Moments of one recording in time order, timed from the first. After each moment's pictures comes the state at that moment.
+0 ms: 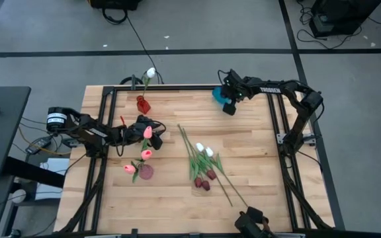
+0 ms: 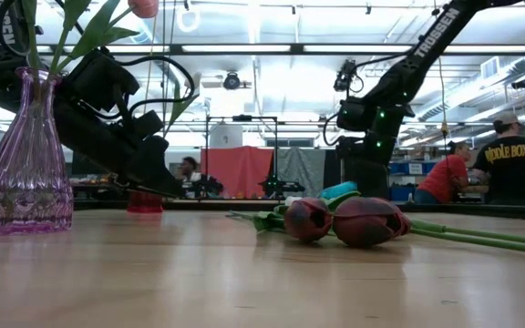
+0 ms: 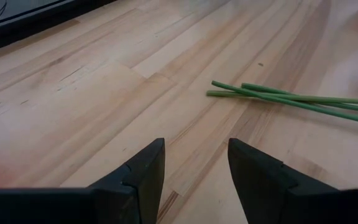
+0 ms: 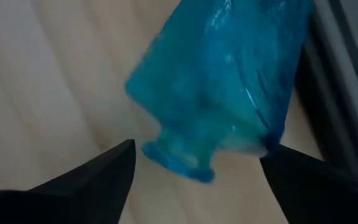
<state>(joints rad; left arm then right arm) 0.17 1.47 0.20 0.75 -0.38 -0.29 -0.80 1.78 1.04 -0.44 0.00 -0.39</state>
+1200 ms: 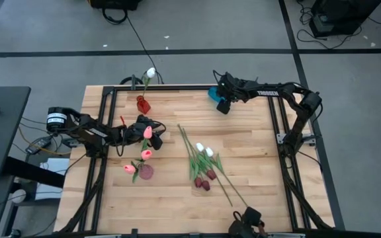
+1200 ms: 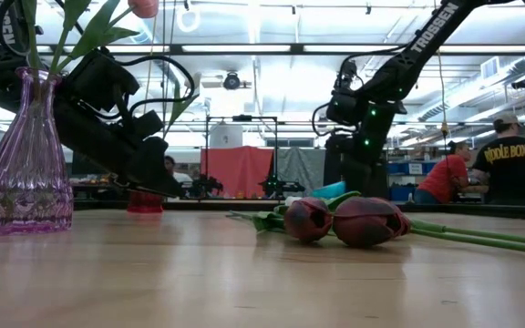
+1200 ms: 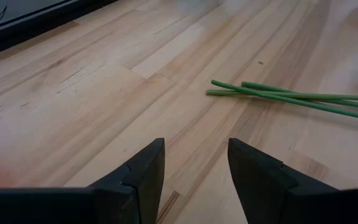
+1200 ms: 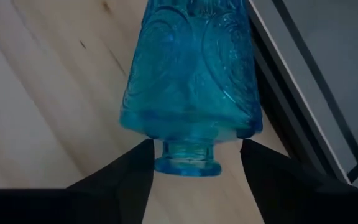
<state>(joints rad) 0.17 1.47 0.20 0.75 -0.38 -0.27 -0.72 1.78 1.04 -0.35 0.18 -0.23</state>
